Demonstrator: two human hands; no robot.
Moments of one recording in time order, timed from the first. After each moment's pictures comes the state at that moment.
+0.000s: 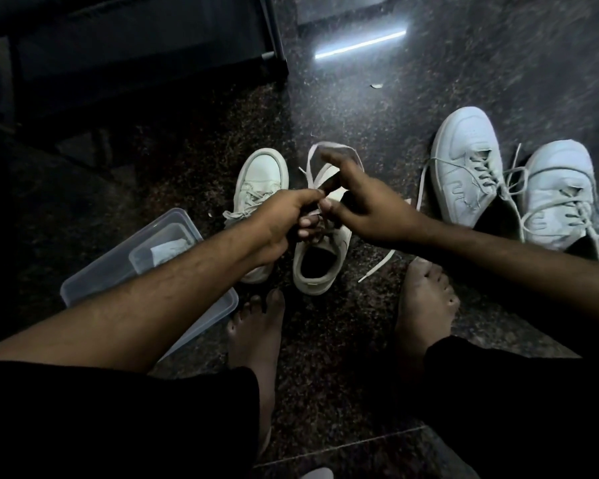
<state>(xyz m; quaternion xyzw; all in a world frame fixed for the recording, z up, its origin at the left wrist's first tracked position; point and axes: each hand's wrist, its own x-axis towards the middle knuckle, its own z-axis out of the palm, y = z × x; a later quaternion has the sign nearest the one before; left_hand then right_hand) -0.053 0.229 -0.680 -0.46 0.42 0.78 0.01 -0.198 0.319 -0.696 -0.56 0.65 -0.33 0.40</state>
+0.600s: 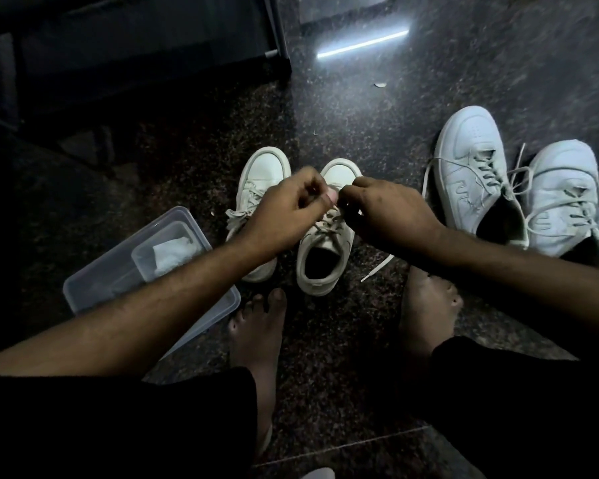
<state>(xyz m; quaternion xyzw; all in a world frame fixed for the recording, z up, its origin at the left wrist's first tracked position) -0.036 0.229 -0.682 -0.37 0.75 0.54 -0.08 -0.198 0.330 -0.688 -0.65 0.74 -0.07 0.14</state>
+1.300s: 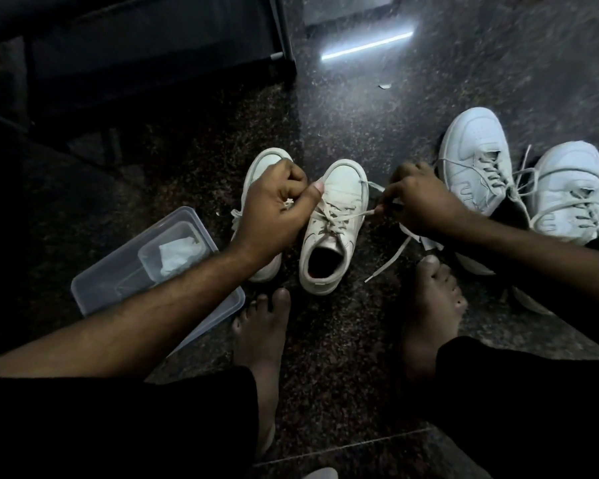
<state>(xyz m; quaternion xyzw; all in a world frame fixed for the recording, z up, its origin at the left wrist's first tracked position) -0.025 0.225 -0.683 -0.35 0.79 0.44 -0.23 -0.257 0.336 -0.726 -0.62 0.76 -0.05 0.21</state>
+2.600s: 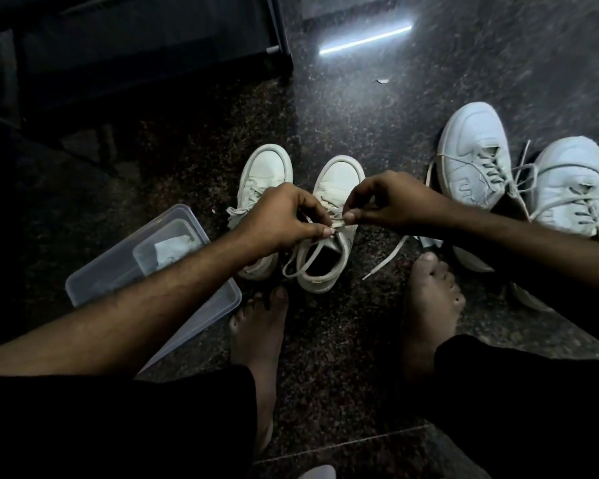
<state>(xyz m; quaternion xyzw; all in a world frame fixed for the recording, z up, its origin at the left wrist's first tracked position) -0.029 0.217 -0.684 -0.34 0.80 0.49 0.04 -0.230 0.322 -0.693 -0.59 0.69 -0.15 0.39</state>
